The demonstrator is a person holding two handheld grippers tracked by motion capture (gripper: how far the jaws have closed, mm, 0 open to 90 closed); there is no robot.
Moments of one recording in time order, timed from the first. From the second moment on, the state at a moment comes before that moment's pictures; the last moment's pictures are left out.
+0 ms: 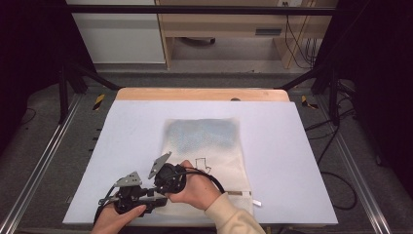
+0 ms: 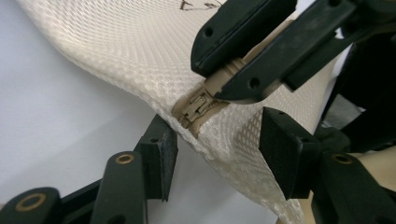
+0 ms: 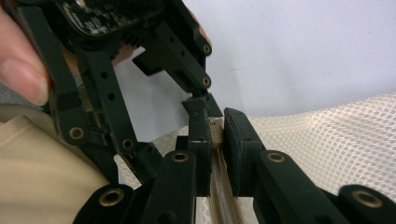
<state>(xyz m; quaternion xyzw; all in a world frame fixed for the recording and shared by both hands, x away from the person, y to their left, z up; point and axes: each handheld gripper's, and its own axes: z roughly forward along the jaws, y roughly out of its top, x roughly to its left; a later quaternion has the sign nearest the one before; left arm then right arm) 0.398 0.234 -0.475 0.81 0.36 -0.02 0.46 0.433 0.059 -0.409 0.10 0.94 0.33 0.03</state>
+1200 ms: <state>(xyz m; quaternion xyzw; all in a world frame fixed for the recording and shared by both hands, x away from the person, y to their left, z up) 0.411 0.224 -0.488 0.81 0.36 -0.04 0.46 0.432 0.060 -0.412 0.10 0.94 0.32 0.03</state>
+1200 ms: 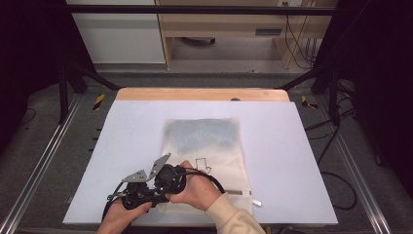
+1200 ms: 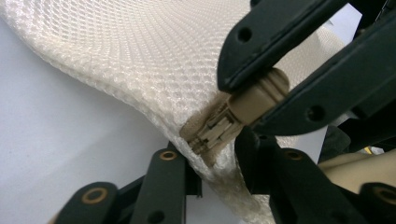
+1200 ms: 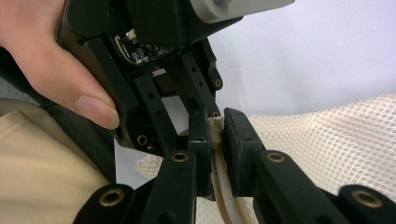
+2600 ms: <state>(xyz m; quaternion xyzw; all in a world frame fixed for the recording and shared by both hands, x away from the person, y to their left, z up) 0.410 0.231 -0.482 0.81 0.37 -0.03 0.45 0.433 0.040 -0.424 0.10 0.96 0.27 0.05</state>
